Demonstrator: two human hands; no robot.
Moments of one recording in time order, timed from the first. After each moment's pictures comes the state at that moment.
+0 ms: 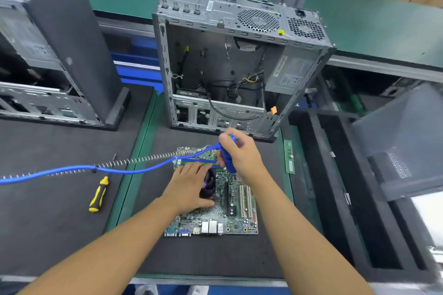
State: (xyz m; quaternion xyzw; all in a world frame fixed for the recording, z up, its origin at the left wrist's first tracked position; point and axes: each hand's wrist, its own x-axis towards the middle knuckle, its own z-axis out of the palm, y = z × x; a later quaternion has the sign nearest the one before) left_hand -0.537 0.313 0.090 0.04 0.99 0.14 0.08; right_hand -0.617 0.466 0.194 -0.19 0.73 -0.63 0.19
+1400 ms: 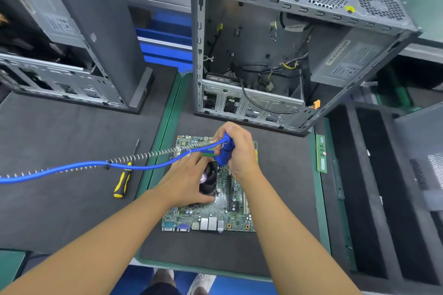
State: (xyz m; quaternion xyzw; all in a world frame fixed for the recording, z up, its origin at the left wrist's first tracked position) left_hand -0.517 0.248 0.088 0.03 0.98 0.17 0.09; right_hand -0.616 0.380 0.142 -0.13 0.61 -0.75 0.20
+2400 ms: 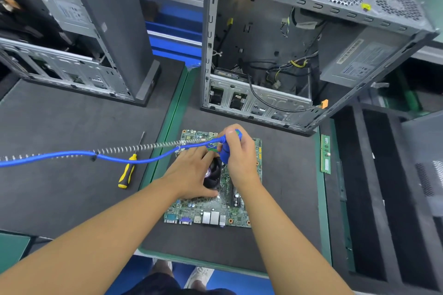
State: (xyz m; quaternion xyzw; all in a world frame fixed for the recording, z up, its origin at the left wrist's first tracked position) left_hand -0.521 0.249 0.087 0.04 0.98 0.14 0.10; right_hand -0.586 0.381 0.148 -0.09 0.68 -0.71 0.16
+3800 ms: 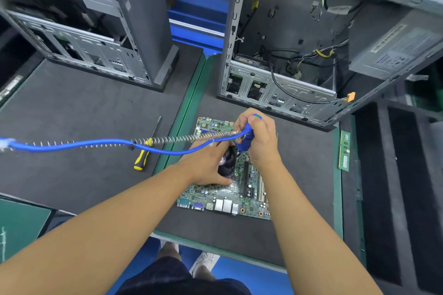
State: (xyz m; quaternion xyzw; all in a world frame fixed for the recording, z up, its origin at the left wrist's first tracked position) left_hand -0.520 0.247 0.081 0.02 0.97 0.21 0.14; right_hand -0.607 0.379 0.143 -0.17 0.61 -0.74 0.21
